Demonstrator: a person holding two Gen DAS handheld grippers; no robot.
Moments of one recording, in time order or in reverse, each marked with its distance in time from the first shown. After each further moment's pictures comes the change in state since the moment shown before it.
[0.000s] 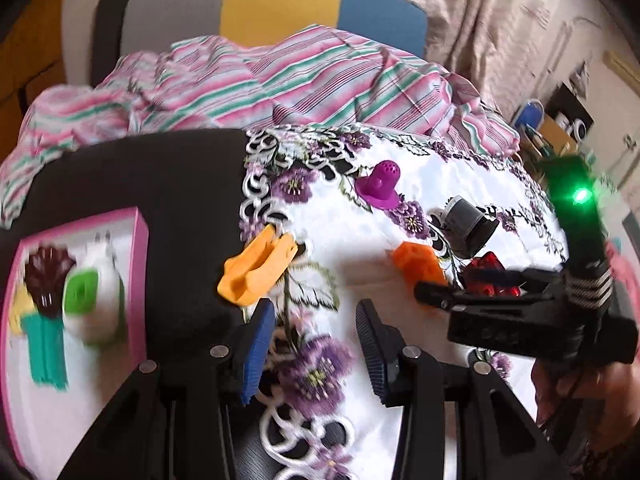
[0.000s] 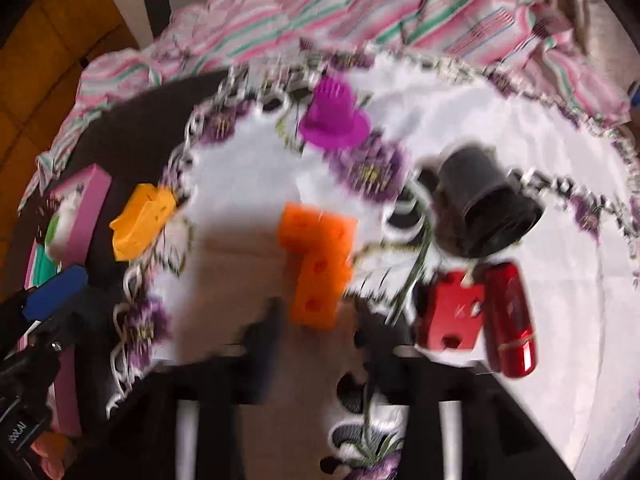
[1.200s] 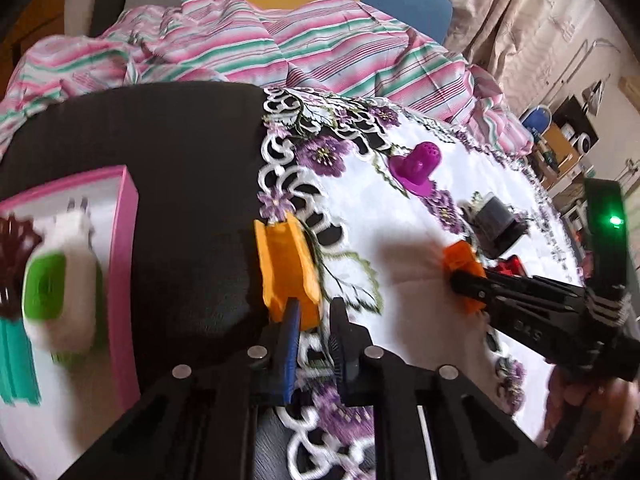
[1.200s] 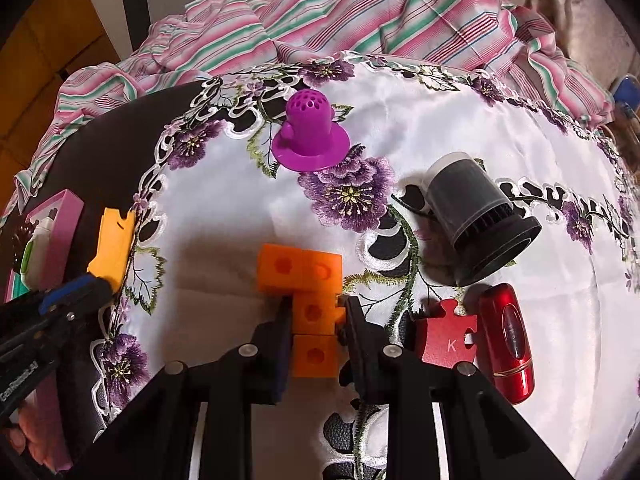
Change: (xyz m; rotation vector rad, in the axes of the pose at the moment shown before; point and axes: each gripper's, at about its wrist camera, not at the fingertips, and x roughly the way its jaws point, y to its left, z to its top) left arm 0.038 0.037 -0.006 -0.119 0.096 -0.078; right arm 0.021 -0.001 0.005 0.009 0.044 -0.047
